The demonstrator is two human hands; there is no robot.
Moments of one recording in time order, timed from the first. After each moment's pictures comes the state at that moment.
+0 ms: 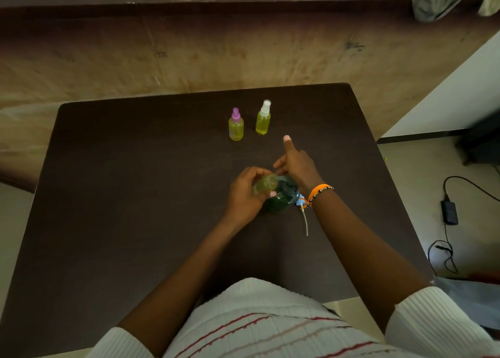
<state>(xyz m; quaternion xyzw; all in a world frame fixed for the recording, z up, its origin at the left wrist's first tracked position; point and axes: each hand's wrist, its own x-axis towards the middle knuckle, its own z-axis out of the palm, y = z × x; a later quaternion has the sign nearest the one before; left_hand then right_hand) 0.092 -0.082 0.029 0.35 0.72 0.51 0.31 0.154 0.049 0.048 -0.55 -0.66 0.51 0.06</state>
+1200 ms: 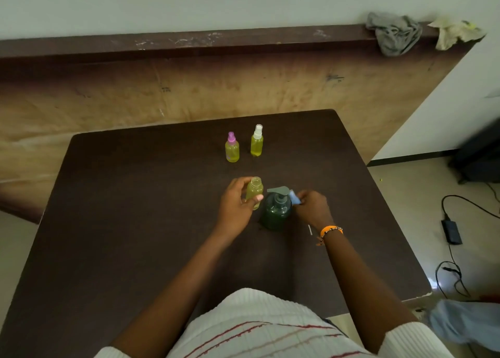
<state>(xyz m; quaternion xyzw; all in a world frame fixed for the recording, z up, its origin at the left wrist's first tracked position) 0.089 -0.083 0.047 0.33 0.74 0.52 0.26 0.221 0.051 0.000 -0.55 -0.75 0.36 0.07</state>
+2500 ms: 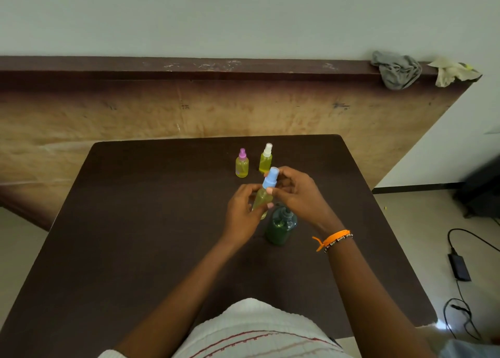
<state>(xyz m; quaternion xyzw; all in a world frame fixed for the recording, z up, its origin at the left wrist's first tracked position) 0.094 -0.090 0.060 0.34 0.69 0.59 0.23 0.185 0.018 0.105 -0.27 -0.78 0.53 0.18</state>
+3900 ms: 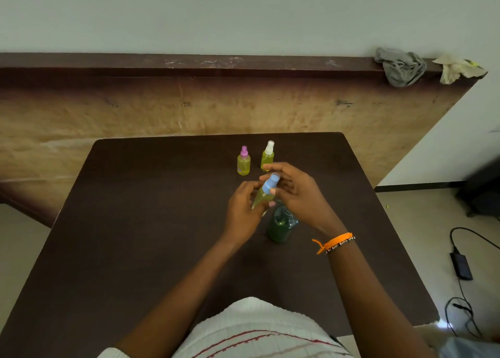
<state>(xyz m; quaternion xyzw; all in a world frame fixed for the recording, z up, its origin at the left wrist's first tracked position) 0.096 -0.091 0.059 0.35 0.69 0.60 0.22 0.191 0.007 0.109 -0.23 -0.77 0.56 0.19</state>
